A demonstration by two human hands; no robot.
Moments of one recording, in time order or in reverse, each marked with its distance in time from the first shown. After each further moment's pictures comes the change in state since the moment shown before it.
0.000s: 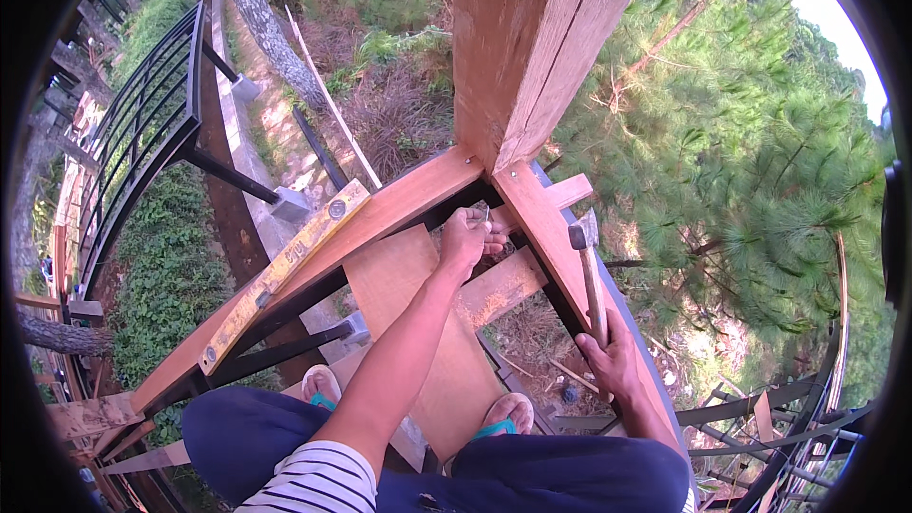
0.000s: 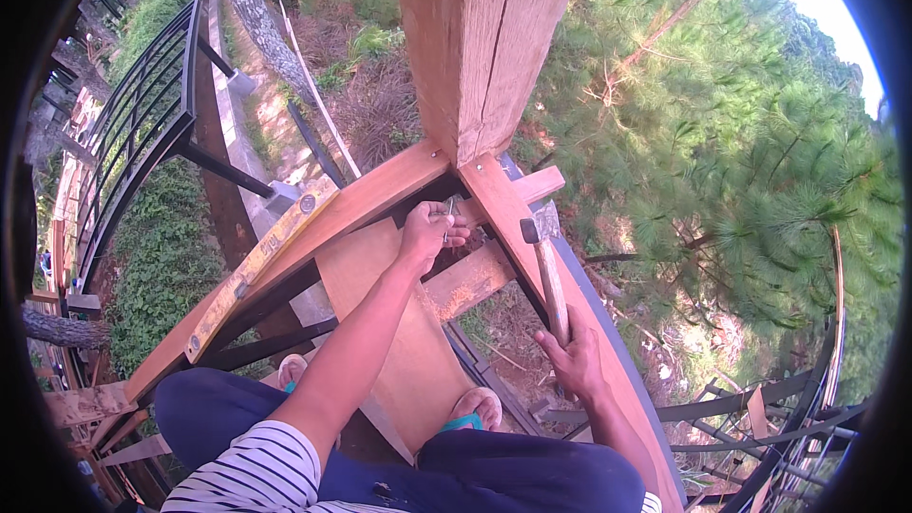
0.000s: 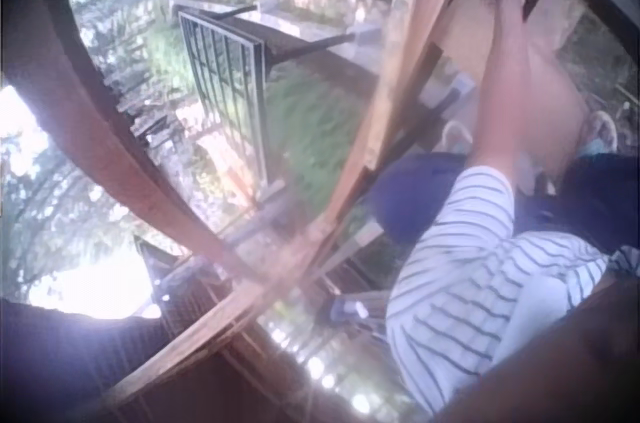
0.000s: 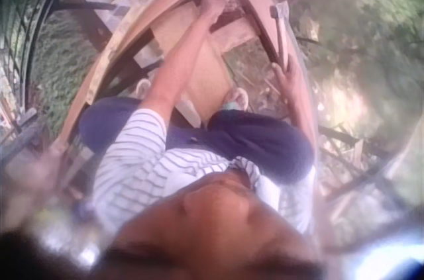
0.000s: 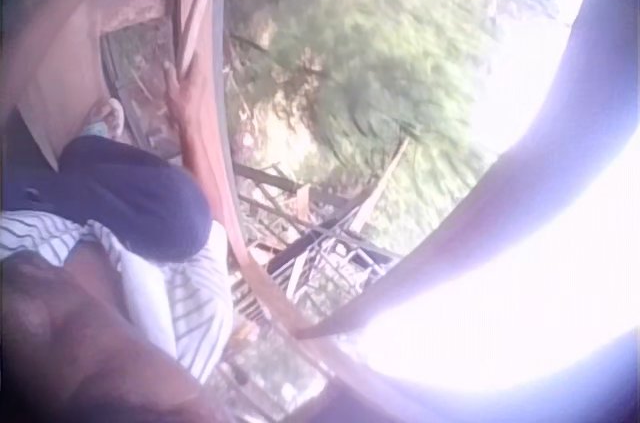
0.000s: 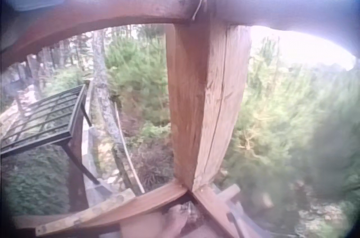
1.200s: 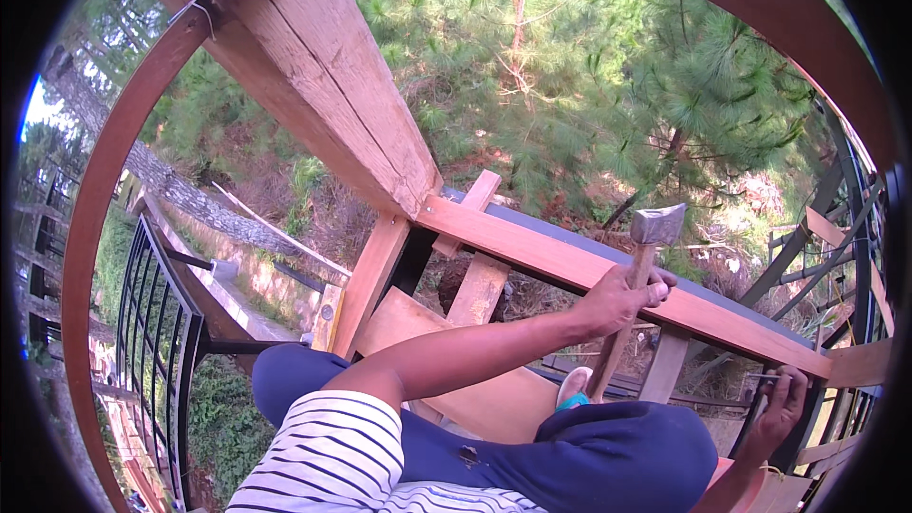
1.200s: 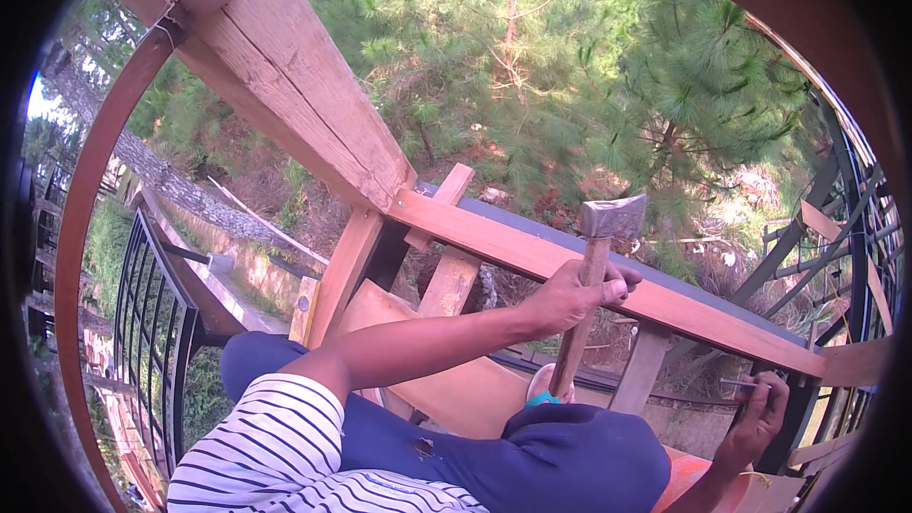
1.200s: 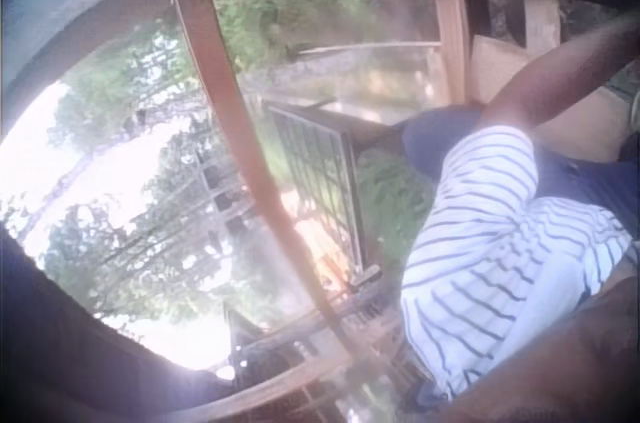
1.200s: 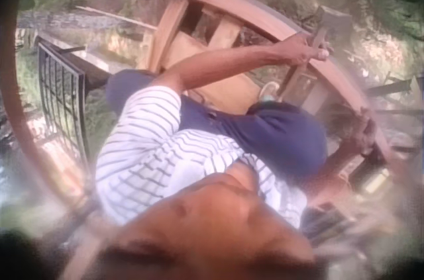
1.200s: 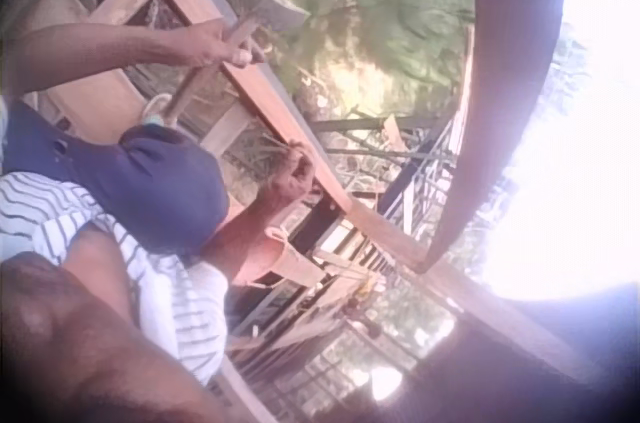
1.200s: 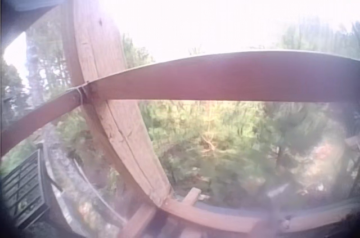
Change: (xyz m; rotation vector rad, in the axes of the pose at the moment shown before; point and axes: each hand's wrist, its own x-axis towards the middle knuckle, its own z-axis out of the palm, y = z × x) left_hand -0.298 -0.001 0.303 0.229 -1.324 0.038; right_hand -0.406 0.037 -0.175 0.188 1.414 0.195
